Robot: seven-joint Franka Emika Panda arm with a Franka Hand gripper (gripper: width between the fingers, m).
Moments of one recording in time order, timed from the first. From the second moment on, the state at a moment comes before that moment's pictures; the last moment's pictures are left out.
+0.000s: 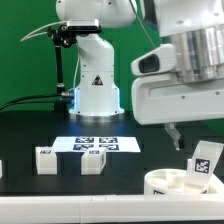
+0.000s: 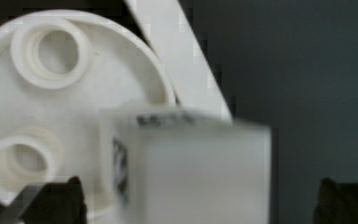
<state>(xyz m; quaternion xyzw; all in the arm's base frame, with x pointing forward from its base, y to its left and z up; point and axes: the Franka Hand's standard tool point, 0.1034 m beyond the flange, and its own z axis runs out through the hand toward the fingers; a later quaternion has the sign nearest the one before) 0.640 0.130 0.086 -0.98 0.16 0.02 0.10</state>
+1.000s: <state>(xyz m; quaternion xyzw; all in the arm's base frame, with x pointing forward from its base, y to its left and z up) 0.634 0.126 0.082 -0.92 -0.40 0.00 0.04</state>
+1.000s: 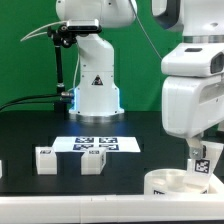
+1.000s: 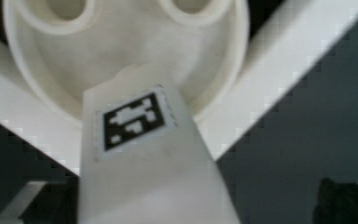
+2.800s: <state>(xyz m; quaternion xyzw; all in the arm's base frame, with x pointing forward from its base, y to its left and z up) 0.640 0.112 0.080 -0.96 0.28 0.01 0.03</state>
